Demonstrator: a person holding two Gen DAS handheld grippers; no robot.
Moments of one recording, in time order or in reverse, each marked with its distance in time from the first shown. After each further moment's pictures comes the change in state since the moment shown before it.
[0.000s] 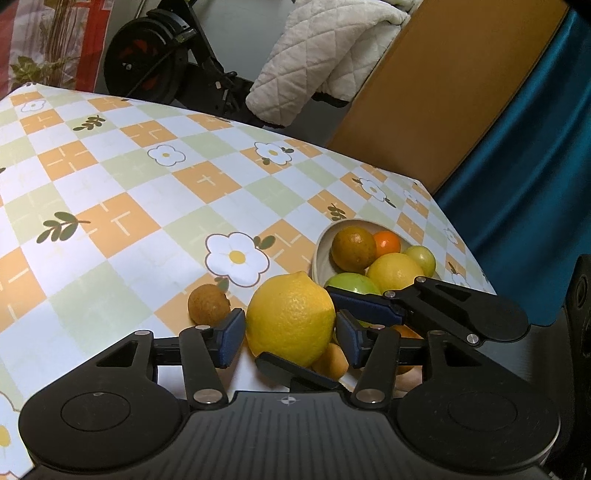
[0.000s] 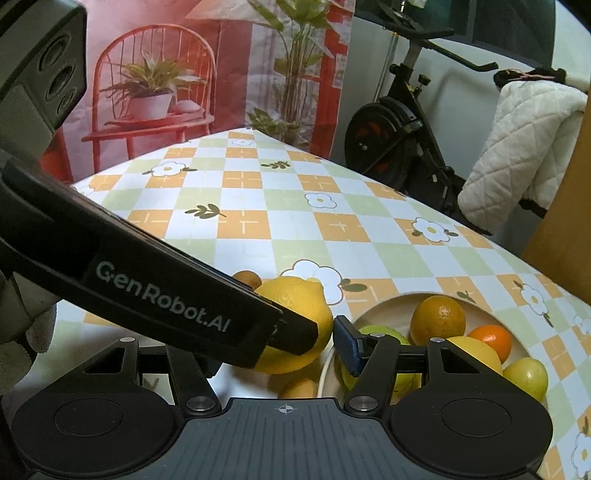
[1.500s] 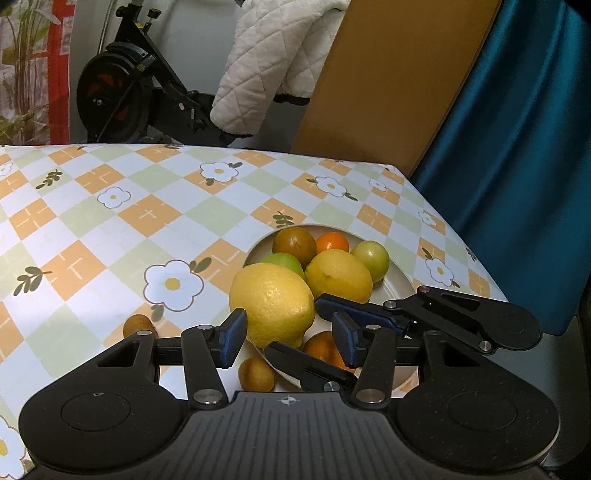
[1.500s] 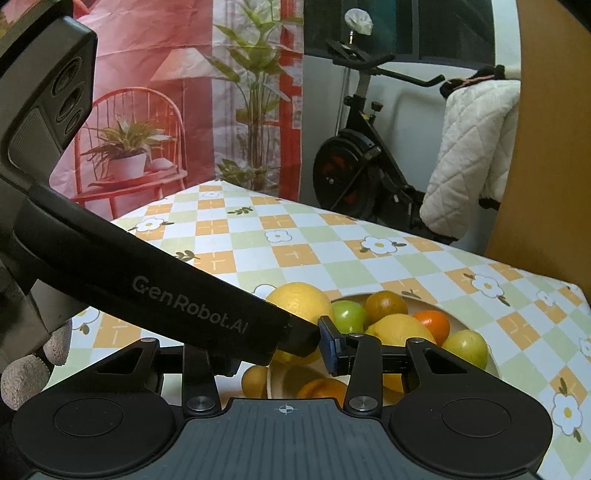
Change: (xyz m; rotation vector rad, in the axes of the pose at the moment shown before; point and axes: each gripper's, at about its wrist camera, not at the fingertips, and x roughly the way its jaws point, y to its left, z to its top) left arm -0.003 -0.065 0.009 0.162 0.009 0.036; right arm -0.063 -0.032 -0.024 0.130 -0.146 -0.045
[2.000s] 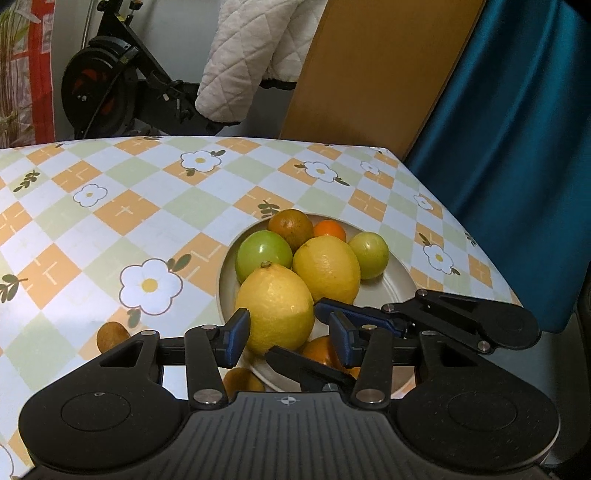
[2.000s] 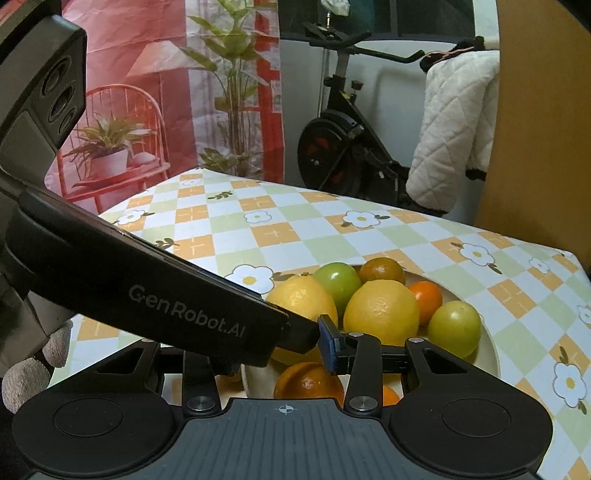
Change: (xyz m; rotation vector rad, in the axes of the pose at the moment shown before) left arm 0.023 -0.007 0.006 0.034 0.042 -0.015; right arm 0.007 -0.017 -0.011 0.065 0.047 -0.022
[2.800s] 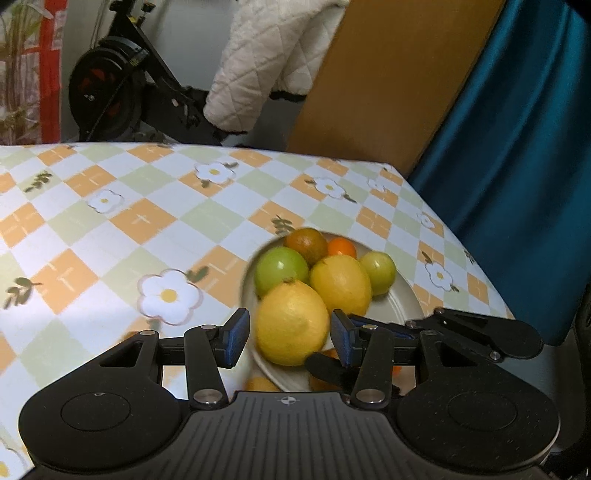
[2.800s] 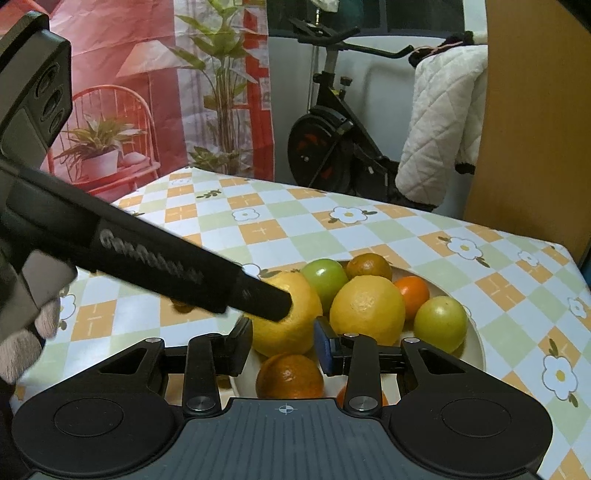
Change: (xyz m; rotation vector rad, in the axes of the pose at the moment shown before) left arm -0.017 0.018 0.005 -0.039 -0.039 -0.002; right arm -0.004 -0.004 0.002 0.015 0.007 -0.020
